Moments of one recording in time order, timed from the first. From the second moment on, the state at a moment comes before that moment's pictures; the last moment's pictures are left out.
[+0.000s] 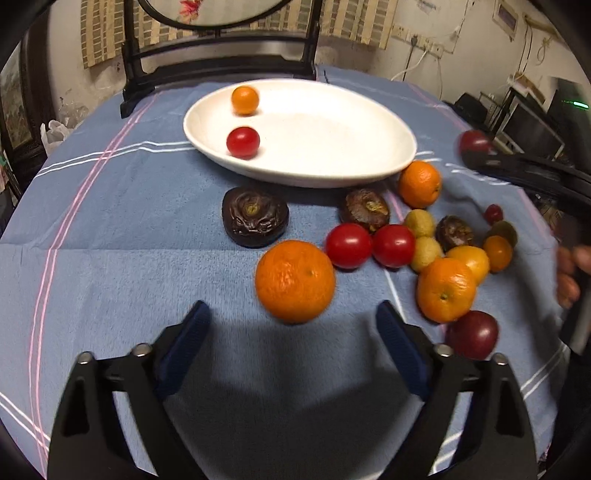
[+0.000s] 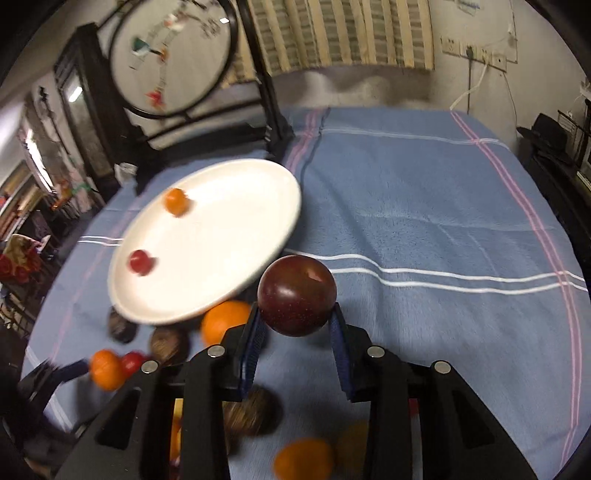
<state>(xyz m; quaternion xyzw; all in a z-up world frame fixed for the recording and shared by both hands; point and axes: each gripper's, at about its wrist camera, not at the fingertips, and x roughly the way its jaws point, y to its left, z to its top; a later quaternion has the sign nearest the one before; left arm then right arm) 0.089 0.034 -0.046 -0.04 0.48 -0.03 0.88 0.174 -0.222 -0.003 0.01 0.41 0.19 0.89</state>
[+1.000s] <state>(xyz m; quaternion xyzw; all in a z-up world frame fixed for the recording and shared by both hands) 0.223 0.038 0.006 -0.06 0.45 -0.03 0.89 0.193 -0.127 -0.002 -0.07 0.41 0.26 0.87</state>
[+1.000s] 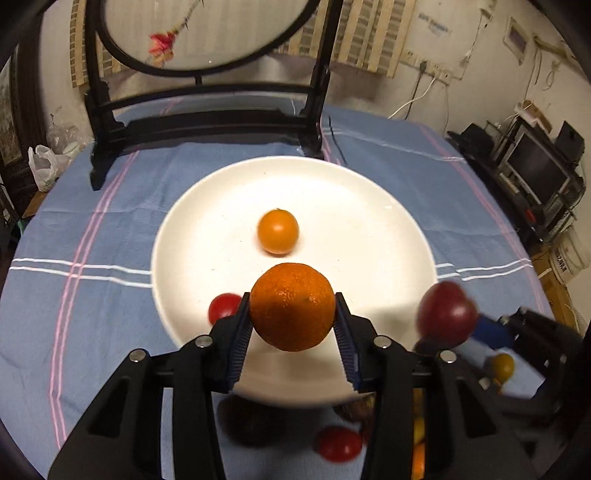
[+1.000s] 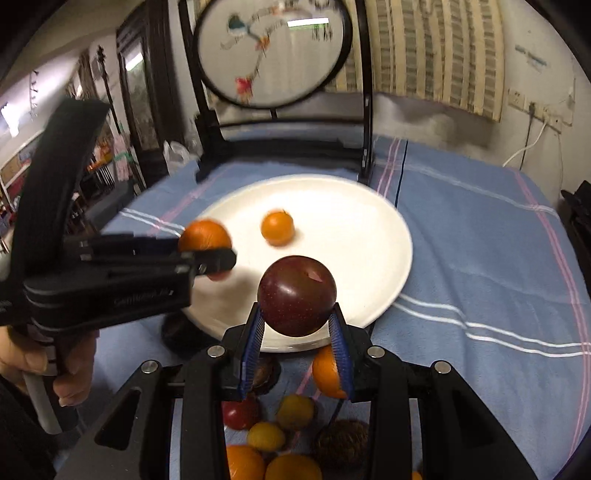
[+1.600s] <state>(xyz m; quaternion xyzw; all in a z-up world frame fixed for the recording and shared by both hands) 0.175 0.058 0.017 -0.08 0.42 0.00 0.90 0.148 -0.185 0.012 -0.02 0.39 0.23 0.89</state>
